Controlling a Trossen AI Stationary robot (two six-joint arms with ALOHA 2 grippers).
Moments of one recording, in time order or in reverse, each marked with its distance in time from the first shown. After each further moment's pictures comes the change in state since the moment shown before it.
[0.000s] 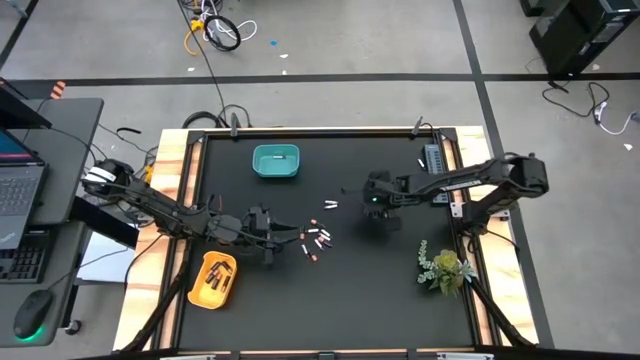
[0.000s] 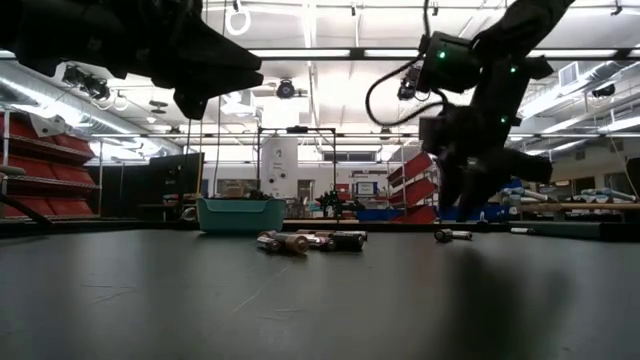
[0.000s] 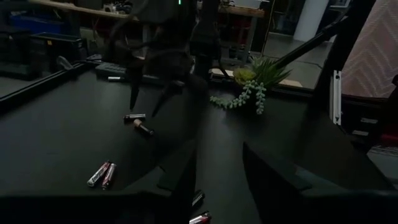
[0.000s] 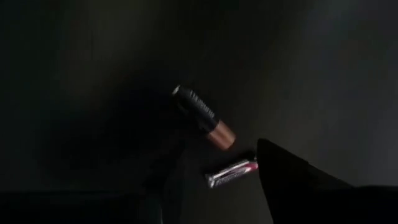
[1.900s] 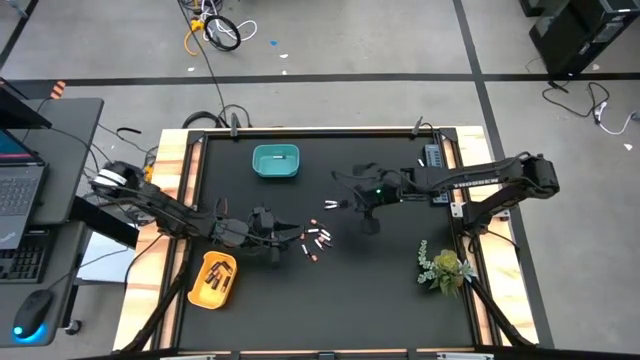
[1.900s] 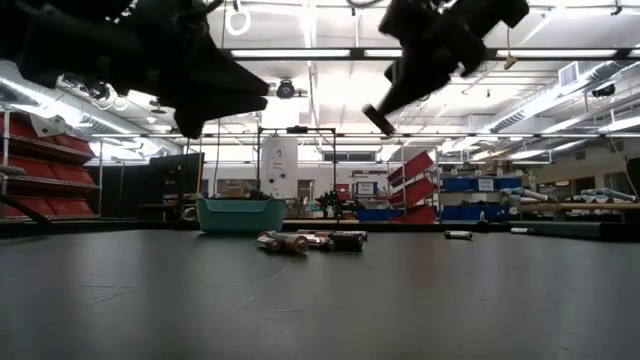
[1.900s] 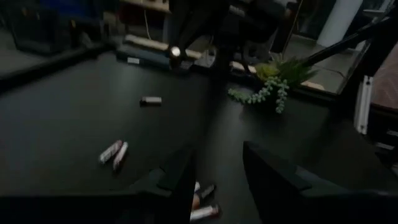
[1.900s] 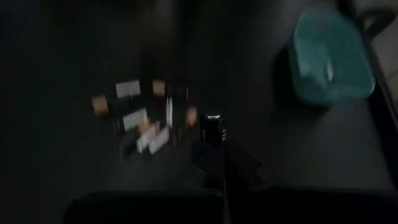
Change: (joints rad) left arm 0.000 0.110 -0.001 0.076 -0.083 -0.089; right arm 0.084 -0.081 0.231 0.146 -0.167 0.203
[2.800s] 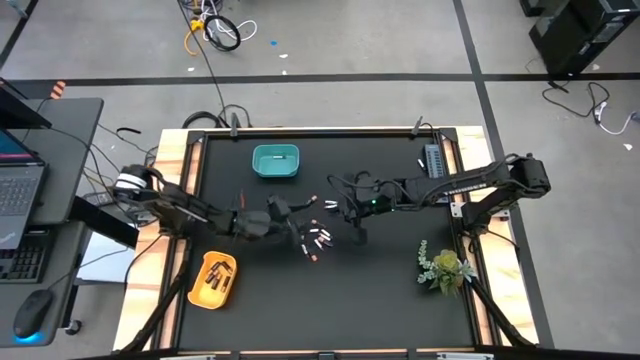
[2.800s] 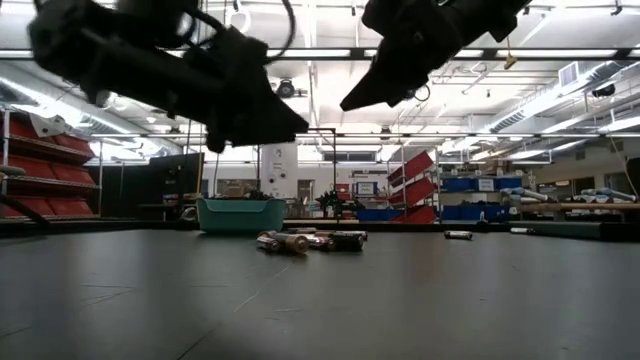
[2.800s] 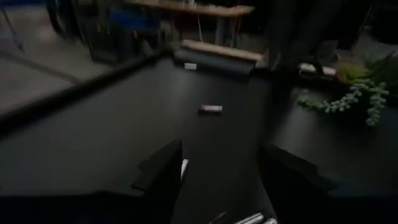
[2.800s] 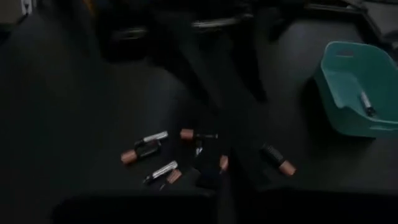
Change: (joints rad) left arm 0.143 0.183 0.119 -0.007 -0.076 0.038; right arm 0.060 0.078 -0.042 0.270 -0.030 0.131
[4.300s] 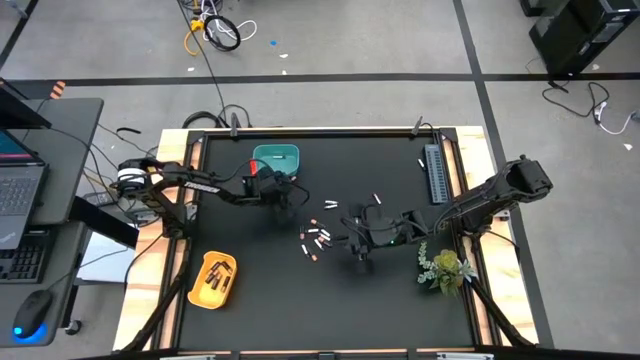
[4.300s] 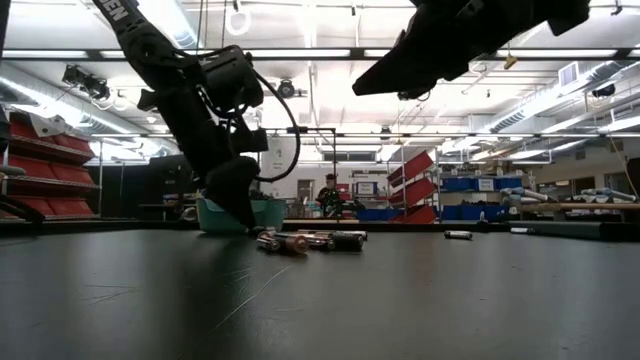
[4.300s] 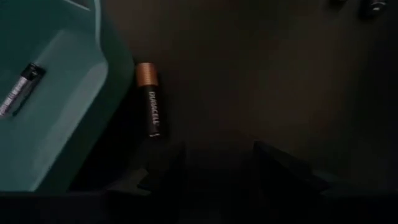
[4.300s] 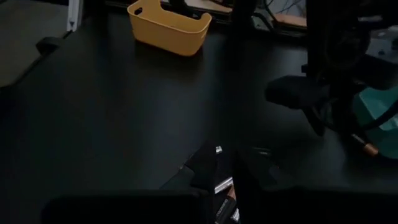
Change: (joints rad) left arm 0.397 -0.001 0.186 -0.917 0.307 0.078; right arm 0.272 0.010 -0.154 0.274 0.238 0.081
